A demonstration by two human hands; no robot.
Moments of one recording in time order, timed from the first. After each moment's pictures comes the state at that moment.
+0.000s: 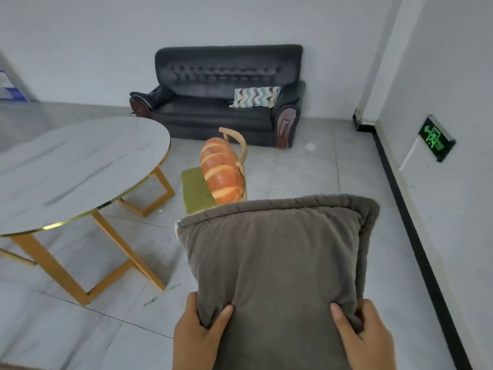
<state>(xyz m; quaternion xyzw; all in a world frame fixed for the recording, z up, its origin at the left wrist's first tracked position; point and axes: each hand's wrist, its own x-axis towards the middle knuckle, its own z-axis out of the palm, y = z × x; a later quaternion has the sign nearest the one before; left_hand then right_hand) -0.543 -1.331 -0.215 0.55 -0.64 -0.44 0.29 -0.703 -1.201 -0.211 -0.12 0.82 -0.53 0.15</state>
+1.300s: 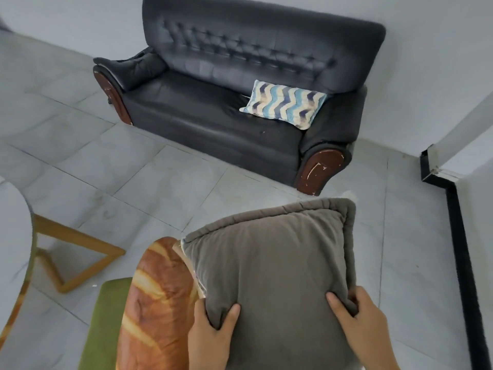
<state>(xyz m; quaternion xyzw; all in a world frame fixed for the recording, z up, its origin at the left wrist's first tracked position) -1.161 -2.054 -0.266 0.67 -0.46 -0.52 0.27 -1.360 -1.974 -0.242 -0.27 0.87 -0.33 0.26</state>
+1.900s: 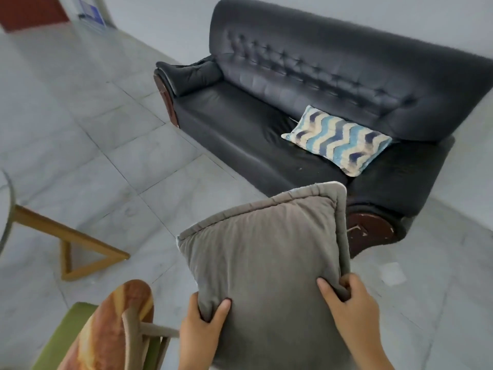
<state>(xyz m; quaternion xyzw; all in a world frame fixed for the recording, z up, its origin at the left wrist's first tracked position) -1.354 -2.232 -0.284 0.73 -0.38 -0.46 0.33 -1.570 -2.222 -0.255 -0.39 0.81 -0.32 0.28</state>
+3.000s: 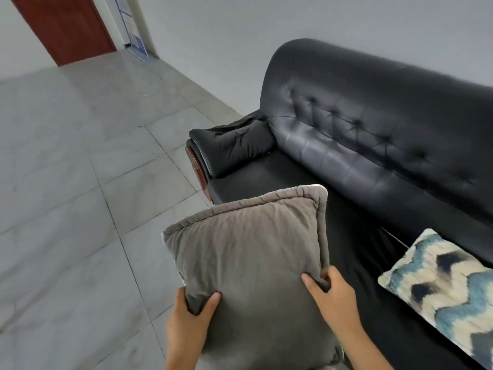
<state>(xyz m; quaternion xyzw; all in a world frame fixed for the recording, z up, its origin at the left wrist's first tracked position) -1.233 -3.057 -0.263 0.79 -0.34 -0.36 0.36 -1.454 -3.086 -0.267 -0.47 0.72 -0.32 0.39</state>
